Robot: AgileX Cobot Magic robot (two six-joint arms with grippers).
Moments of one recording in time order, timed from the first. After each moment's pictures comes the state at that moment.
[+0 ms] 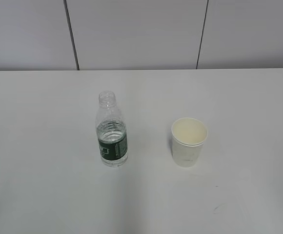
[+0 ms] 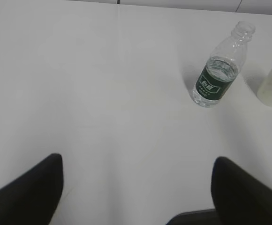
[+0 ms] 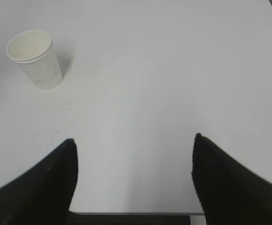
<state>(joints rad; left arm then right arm) -0.07 -0.01 -0.51 -0.10 1.11 -0.03 -0.06 -0.02 -0.49 0.04 1.15 -0.02</state>
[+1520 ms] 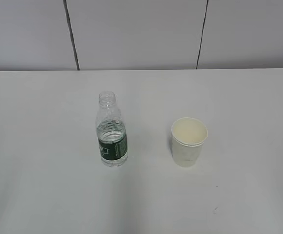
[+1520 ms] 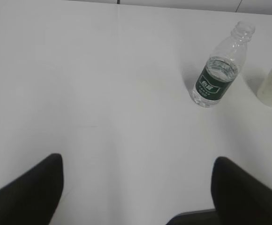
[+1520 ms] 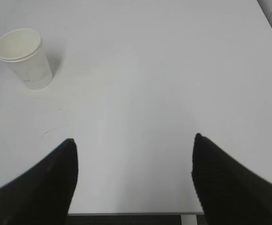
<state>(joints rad) -0.07 -0.01 -0.51 -0.11 1.11 -0.03 -0.06 -0.02 -0.49 0.01 1.15 -0.02</state>
